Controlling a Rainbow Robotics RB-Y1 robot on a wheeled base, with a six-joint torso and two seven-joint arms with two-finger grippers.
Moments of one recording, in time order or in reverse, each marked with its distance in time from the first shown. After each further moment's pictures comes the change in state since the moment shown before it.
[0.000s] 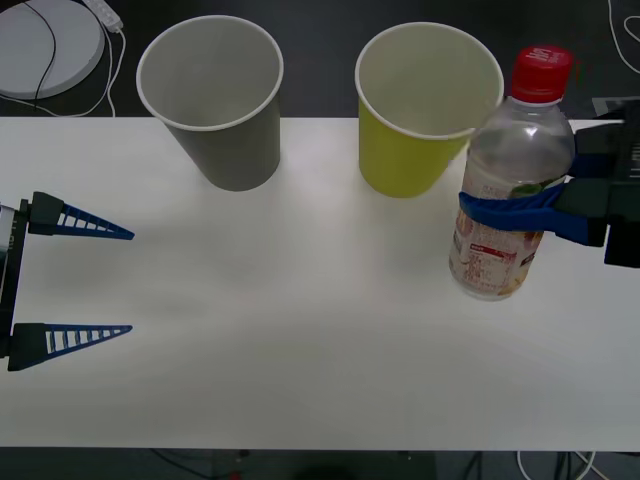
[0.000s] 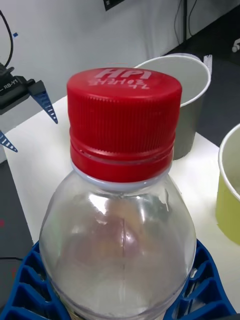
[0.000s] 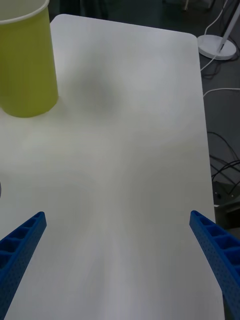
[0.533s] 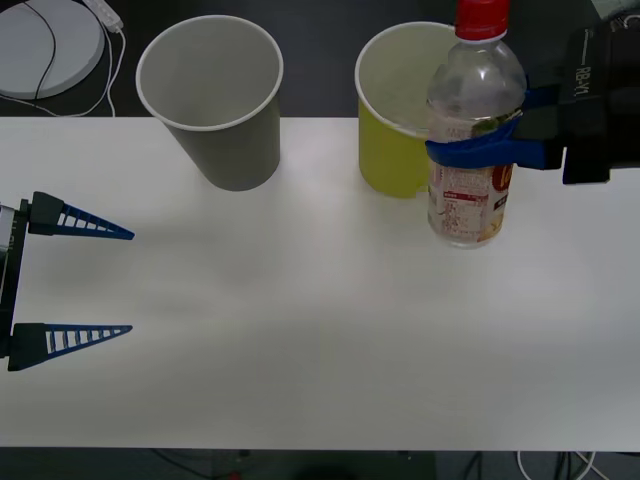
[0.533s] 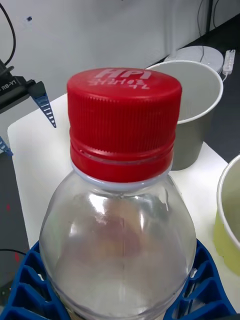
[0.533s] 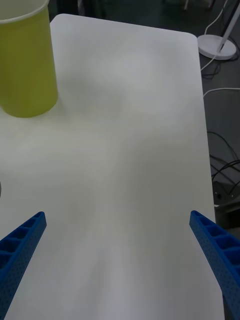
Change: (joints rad) right arm -0.441 -0.026 0.314 0.226 0.002 -0.093 -0.003; left arm 0.000 0.000 0.000 0.000 0.000 0.000 0.000
